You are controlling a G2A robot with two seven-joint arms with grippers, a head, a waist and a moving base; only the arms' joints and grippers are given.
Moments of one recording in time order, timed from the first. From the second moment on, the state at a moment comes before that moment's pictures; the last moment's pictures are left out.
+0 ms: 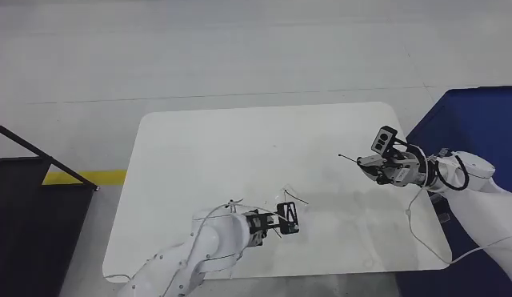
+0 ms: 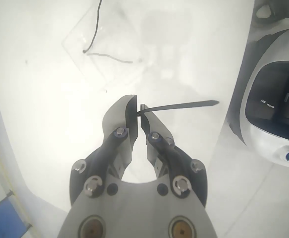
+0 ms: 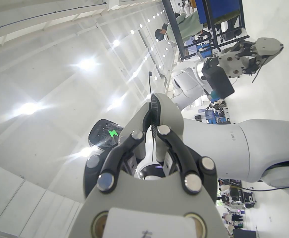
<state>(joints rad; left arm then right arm) 1.03 -1.18 -0.72 -1.95 1.21 -0.55 -1.28 -1.00 -0.65 1.09 -1.32 1.23 0.26 1.41</state>
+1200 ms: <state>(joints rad) 0.89 -1.09 -0.83 -1.93 0.56 -0.28 -1.19 -1.00 -0.65 1.09 -1.32 1.23 0.26 1.41</state>
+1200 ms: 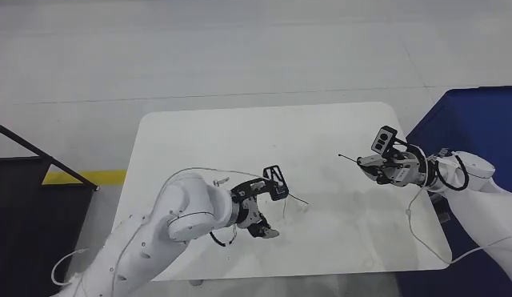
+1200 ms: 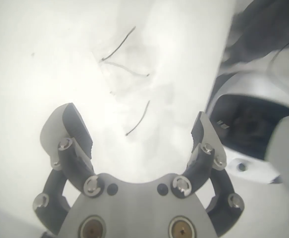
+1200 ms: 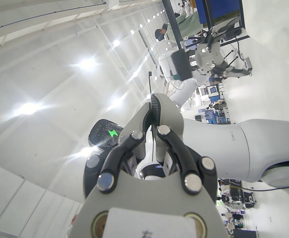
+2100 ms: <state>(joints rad) 1.00 -1.07 -0.95 -1.96 0.05 0.72 -1.13 -1.00 -0.65 1.09 -1.32 1.23 0.26 1.41</state>
